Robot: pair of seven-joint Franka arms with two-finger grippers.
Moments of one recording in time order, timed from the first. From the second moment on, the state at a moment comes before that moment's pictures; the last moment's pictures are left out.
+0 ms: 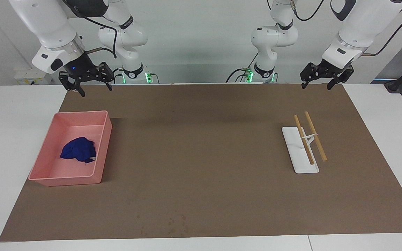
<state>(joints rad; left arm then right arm) -0.01 -0.03 -0.08 -1.57 -0.02 1.45 0.04 0.03 -0.04 -0.02 -1.61 0.07 1.52 -0.18</state>
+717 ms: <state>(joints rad) -0.01 -0.03 -0.08 -1.57 -0.02 1.45 0.04 0.03 -0.04 -0.02 -1.62 0.04 1.54 -0.18</state>
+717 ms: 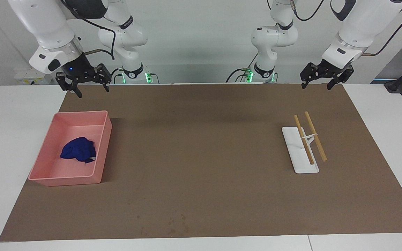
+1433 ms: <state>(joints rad) -0.01 -0.03 -0.08 -1.57 -0.02 1.45 0.04 0.04 -0.04 -0.02 -1.62 -0.01 1.59 -0.14</state>
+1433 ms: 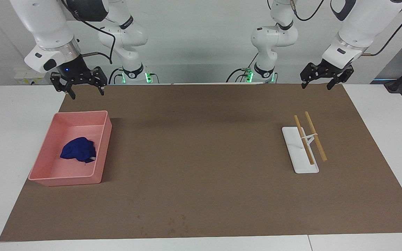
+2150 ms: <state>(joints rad) -0.01 -0.03 -0.08 -1.57 -0.02 1.45 0.04 0.04 -0.04 -0.02 -1.62 -0.01 1.59 -0.14</state>
